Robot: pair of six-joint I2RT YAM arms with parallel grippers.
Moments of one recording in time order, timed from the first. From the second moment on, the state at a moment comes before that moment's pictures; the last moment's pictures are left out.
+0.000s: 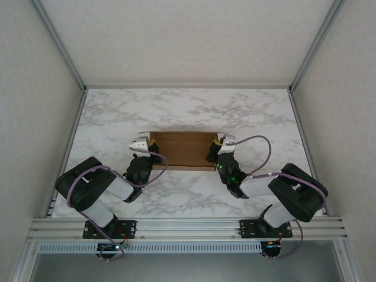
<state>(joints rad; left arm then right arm) -0.63 1.62 0.23 1.30 -0.49 -0.36 0.83 1.50 0.35 0.91 0.58 0.45</state>
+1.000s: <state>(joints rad) -0.65 1.61 0.23 1.20 -0.53 -0.36 0.89 0.66 0.15 0.48 0.52 0.34</state>
